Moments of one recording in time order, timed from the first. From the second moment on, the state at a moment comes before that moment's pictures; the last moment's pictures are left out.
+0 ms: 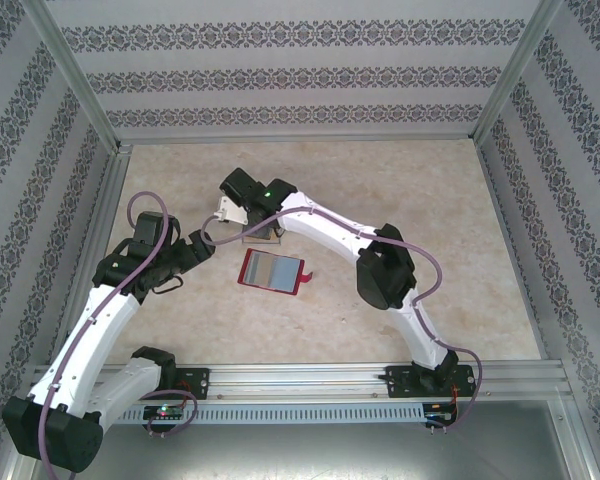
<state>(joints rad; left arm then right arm) -0.20 0.91 0.88 -0.89 -0.02 -0.74 0.89 2.26 2.11 -0.94 0.24 -0.58</state>
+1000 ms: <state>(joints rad) -0.20 0.91 0.86 -0.90 -0.02 -0.74 0.87 2.34 2.09 -0.90 0.29 -0.58</state>
